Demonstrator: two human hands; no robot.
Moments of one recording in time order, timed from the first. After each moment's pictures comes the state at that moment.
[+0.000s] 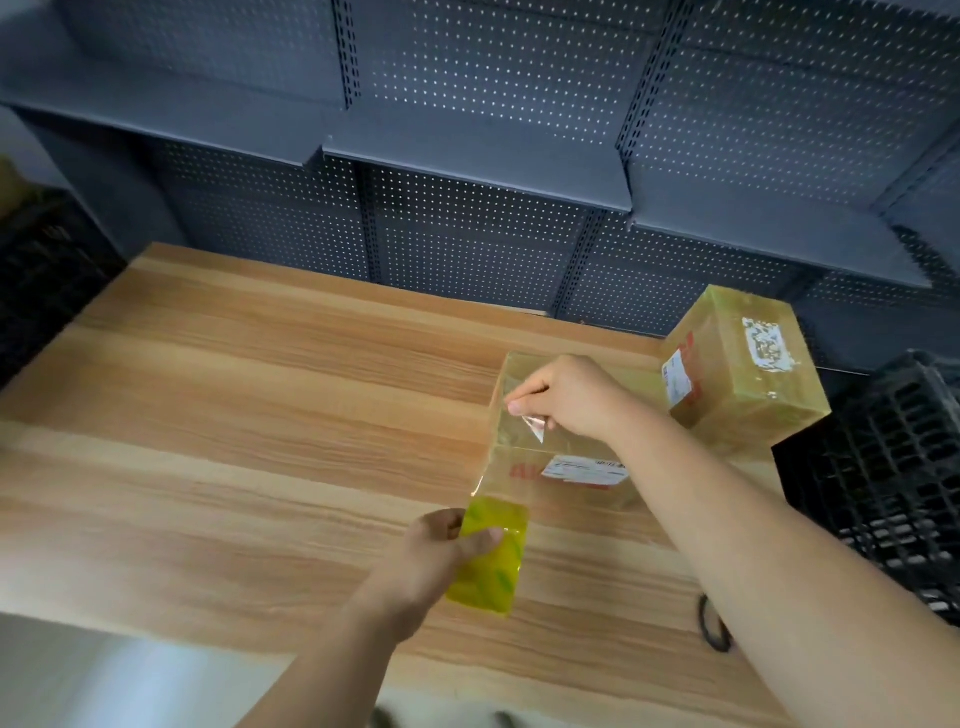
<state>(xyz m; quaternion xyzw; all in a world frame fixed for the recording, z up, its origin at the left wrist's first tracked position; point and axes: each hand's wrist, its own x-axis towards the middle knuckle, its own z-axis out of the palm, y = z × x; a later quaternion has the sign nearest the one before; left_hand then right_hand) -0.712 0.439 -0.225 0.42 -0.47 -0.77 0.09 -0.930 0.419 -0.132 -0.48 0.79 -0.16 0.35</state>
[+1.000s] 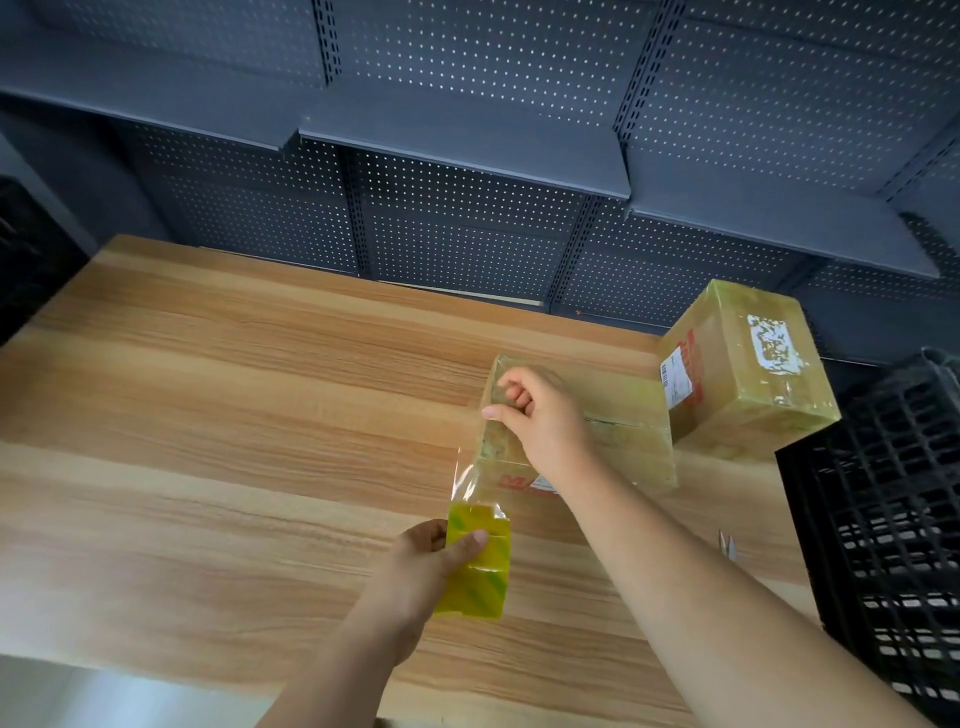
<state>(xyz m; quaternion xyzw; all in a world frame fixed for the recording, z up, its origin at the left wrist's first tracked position) -0.730 0.432 -0.244 0.49 -0.41 -0.76 0.10 -0.931 0.410 -0.218 -0.47 0.78 -0.36 0.20</state>
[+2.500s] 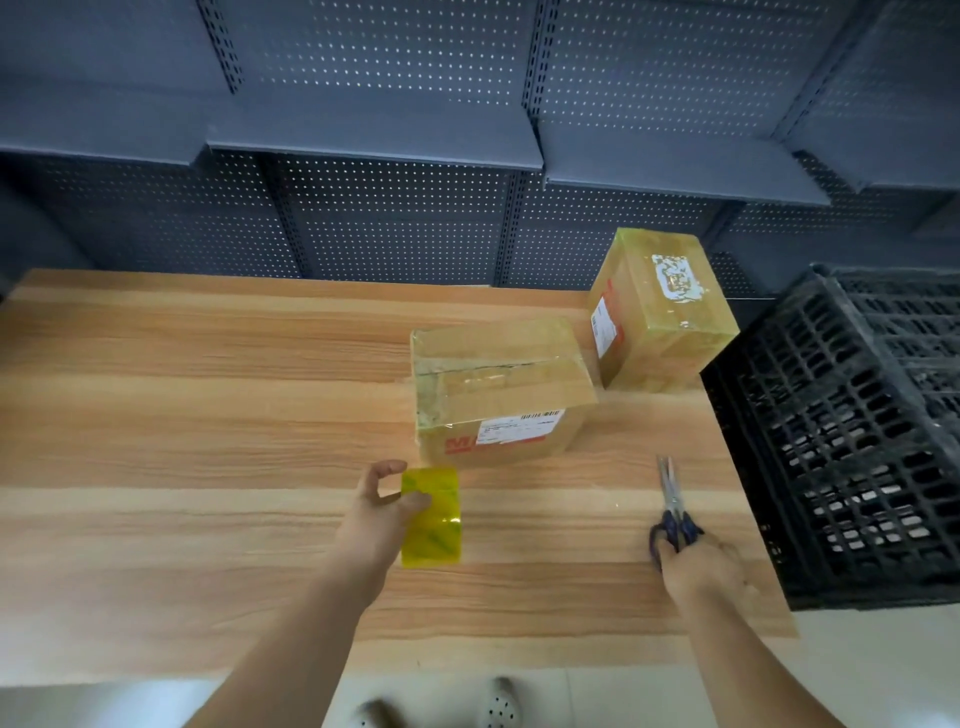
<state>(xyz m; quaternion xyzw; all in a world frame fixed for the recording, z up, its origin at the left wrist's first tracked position) -0.744 0.442 -0.254 0.52 -0.46 -0.71 0.13 -0.997 0.691 -0.339 0.01 0.98 -0.05 0.17</state>
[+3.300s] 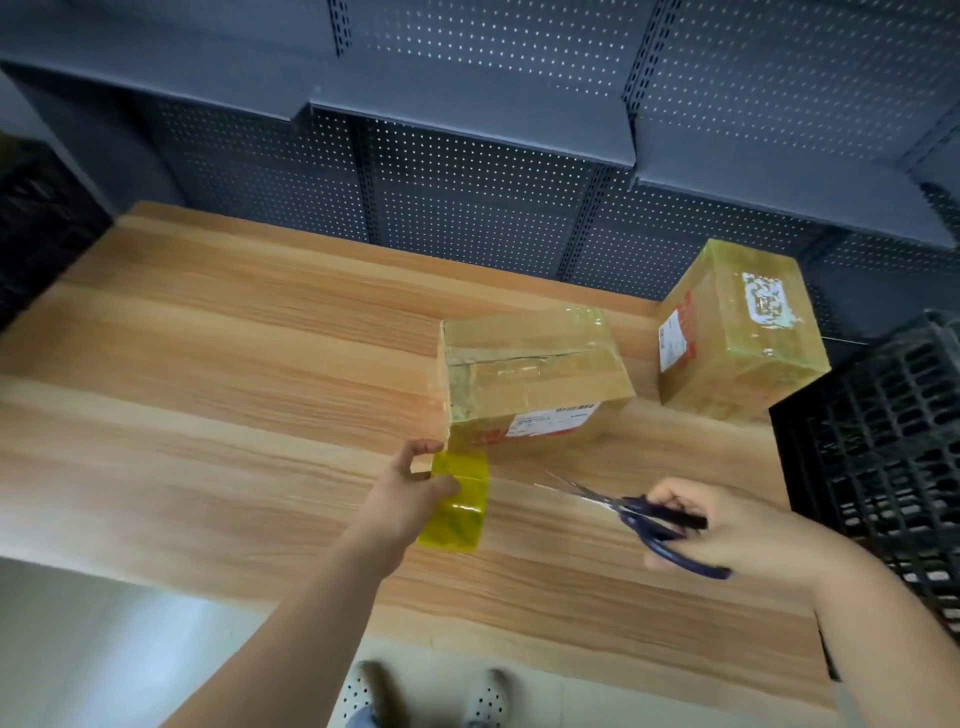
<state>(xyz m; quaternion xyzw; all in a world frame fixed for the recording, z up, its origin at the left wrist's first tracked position) -0.729 0.440 -0.249 0.51 -0.43 -0.73 0.15 -0.984 0.610 -0.148 -0.39 0.75 -0.07 0.52</state>
